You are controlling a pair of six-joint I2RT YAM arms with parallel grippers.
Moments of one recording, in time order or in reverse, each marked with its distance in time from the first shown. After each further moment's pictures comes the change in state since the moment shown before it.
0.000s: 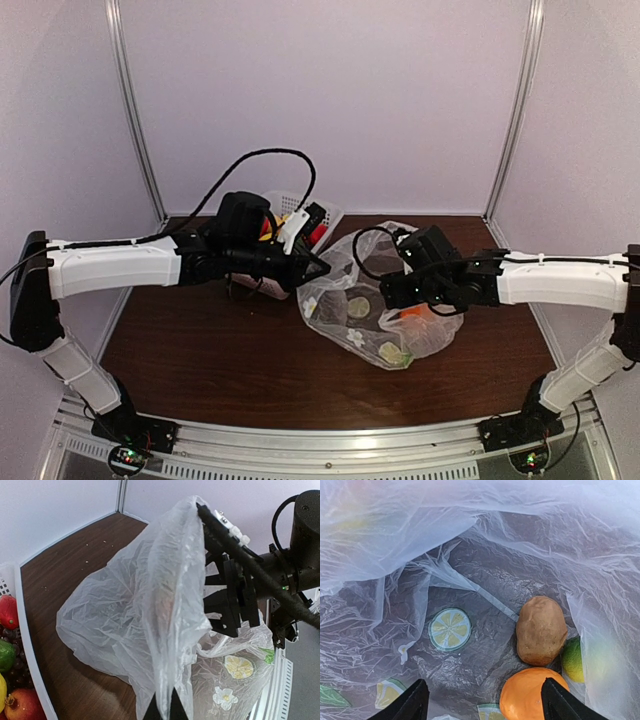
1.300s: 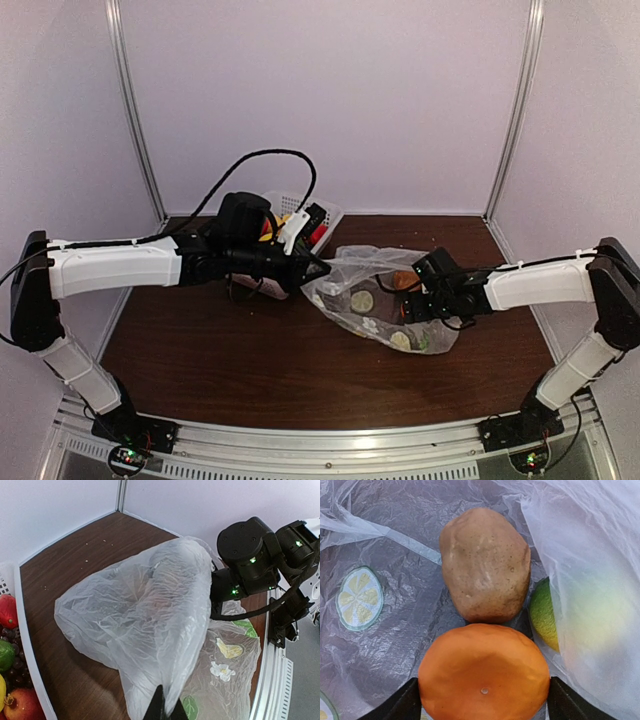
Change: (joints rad) left arm 0.000 0.003 0.000 -0.001 0.000 0.001; right arm -0.182 0.122 -0.181 0.132 -0.044 0.019
